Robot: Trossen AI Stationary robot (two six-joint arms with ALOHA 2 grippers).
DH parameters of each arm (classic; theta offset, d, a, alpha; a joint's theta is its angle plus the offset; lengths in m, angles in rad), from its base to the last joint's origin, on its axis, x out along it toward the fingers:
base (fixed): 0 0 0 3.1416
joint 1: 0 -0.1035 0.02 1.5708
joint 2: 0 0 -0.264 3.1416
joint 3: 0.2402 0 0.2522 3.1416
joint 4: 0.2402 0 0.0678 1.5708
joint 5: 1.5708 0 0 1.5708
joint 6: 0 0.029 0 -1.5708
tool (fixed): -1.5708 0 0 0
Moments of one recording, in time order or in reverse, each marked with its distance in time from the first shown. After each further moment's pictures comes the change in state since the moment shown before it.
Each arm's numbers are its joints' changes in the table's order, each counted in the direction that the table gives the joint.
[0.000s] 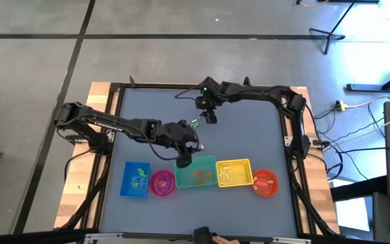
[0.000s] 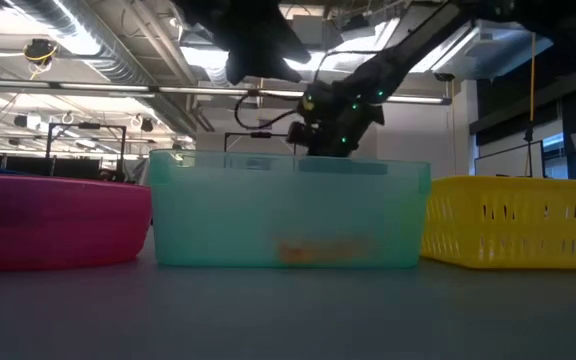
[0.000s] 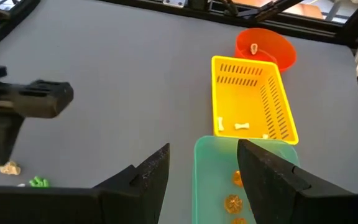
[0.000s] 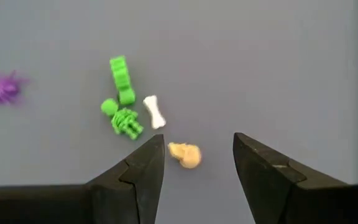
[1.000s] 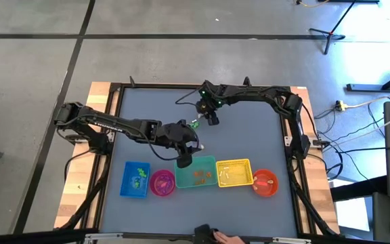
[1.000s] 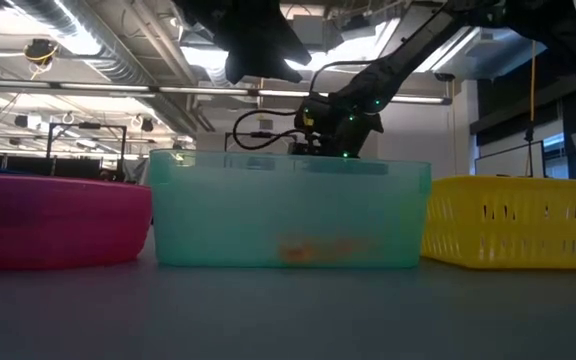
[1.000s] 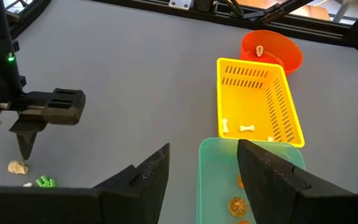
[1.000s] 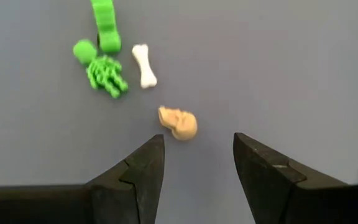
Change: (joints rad) left arm 0.004 0.001 0.000 -0.002 0.031 -0.003; right arm -0.001 0.048 0.000 0.023 -0.120 -0.136
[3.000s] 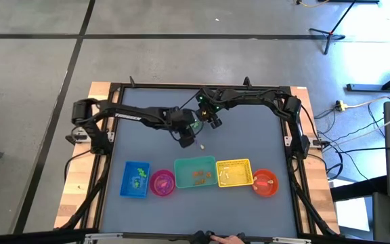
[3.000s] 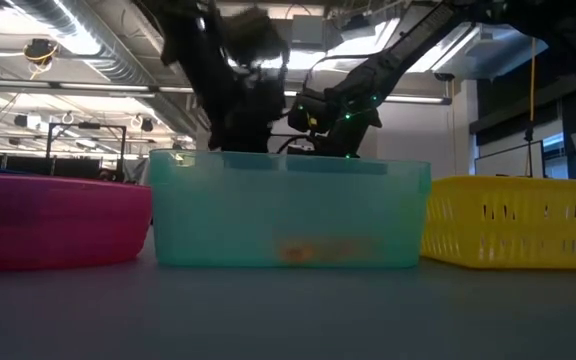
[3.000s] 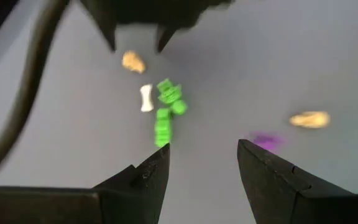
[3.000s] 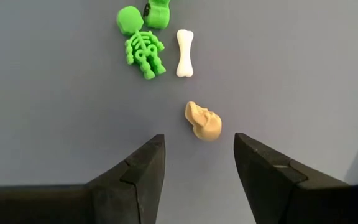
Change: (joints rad) left arm -0.268 0.186 -0.001 0.203 0.038 0.035; right arm -0.059 0.000 0.000 0.034 -0.113 -0.245
